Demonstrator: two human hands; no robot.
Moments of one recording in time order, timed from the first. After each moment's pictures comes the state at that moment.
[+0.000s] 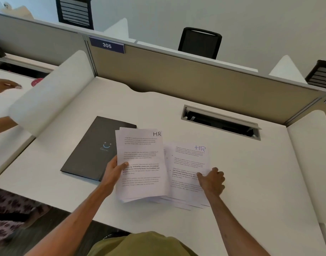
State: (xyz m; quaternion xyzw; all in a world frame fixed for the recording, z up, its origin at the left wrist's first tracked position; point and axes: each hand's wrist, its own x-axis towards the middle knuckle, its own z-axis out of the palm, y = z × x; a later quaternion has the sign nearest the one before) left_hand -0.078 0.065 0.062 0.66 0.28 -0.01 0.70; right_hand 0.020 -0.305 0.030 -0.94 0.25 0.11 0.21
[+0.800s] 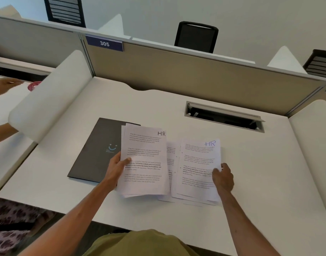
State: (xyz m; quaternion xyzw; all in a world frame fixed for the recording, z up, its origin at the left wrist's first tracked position) left_hand -0.060 0.109 0.056 0.67 0.27 -0.04 0.70; right_hand 0.018 -0.307 0.025 -0.90 0.29 0.05 0.31
